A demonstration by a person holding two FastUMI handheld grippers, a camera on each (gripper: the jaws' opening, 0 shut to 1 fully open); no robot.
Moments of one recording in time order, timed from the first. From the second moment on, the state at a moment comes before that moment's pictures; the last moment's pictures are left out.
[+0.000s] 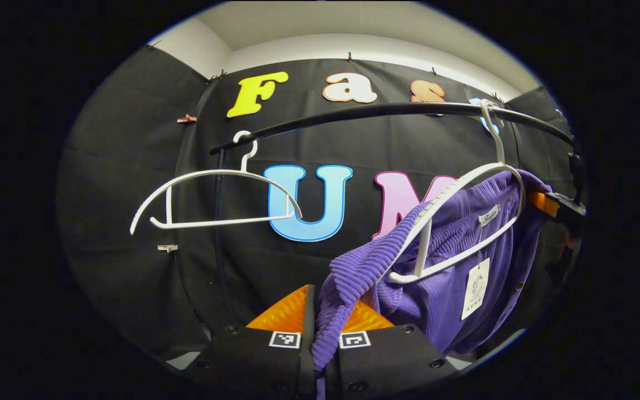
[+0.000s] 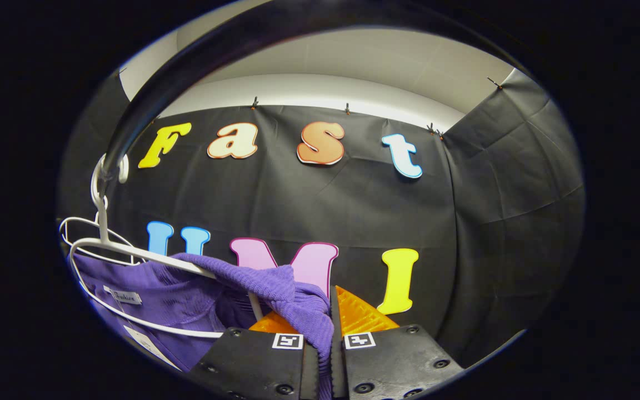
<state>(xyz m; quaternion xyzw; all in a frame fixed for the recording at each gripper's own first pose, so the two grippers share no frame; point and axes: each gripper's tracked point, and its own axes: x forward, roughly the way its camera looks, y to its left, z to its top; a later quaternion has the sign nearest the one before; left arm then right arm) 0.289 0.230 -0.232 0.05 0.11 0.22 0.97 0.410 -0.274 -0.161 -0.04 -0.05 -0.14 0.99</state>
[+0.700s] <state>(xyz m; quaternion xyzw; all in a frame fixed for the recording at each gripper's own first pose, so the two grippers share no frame) 0.306 0.190 -0.315 0.00 0.19 0.18 0.97 0.400 -0.273 -0.163 -0.06 -0.04 -0.12 0.99</state>
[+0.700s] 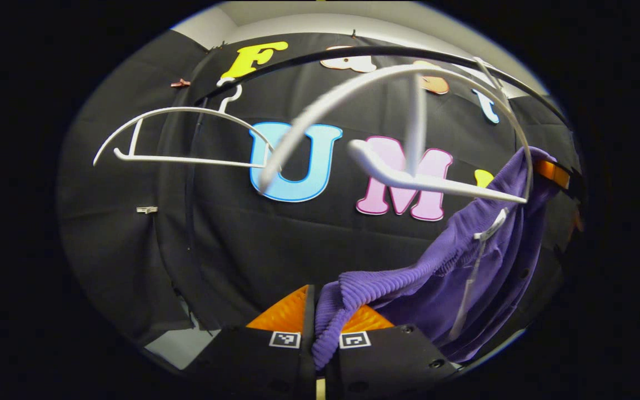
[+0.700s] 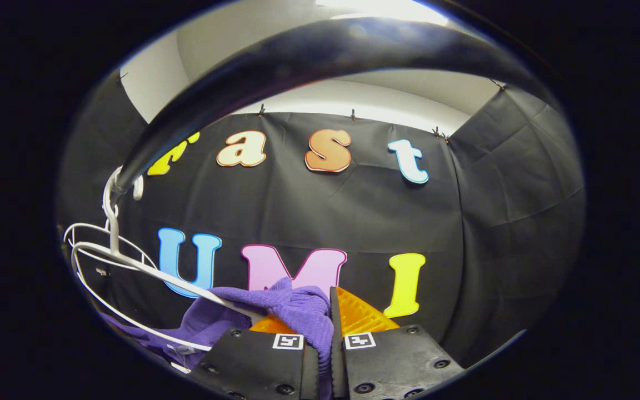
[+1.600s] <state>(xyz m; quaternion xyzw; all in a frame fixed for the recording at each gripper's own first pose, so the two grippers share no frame) 0.330 0.050 -0.341 -0.01 0.22 0.03 0.98 0.335 -0.323 -0.239 -0.12 0.08 -0.20 0.97</state>
